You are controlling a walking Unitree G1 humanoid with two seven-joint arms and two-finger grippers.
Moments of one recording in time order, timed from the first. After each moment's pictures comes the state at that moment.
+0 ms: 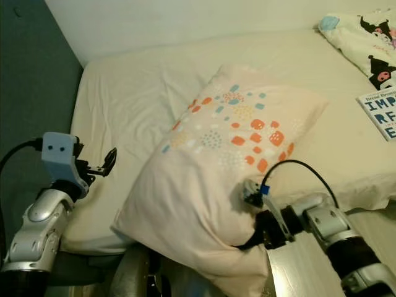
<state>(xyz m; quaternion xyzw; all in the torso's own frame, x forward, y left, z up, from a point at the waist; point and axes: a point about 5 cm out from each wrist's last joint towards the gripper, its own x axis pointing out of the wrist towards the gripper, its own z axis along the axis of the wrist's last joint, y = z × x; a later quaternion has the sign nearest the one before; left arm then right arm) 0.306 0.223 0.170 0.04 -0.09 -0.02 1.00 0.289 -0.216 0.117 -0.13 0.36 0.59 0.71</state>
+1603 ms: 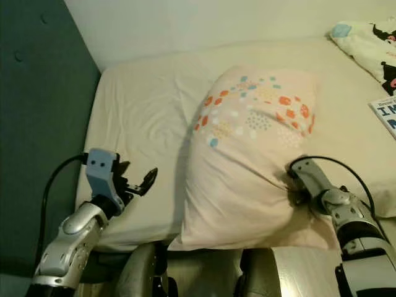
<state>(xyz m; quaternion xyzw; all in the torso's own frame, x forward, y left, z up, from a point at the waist) 0.295 0.158 0.142 -0.03 -0.02 -0.16 0.99 0.344 -0.304 0.117 -0.22 0.27 0.04 0.94</state>
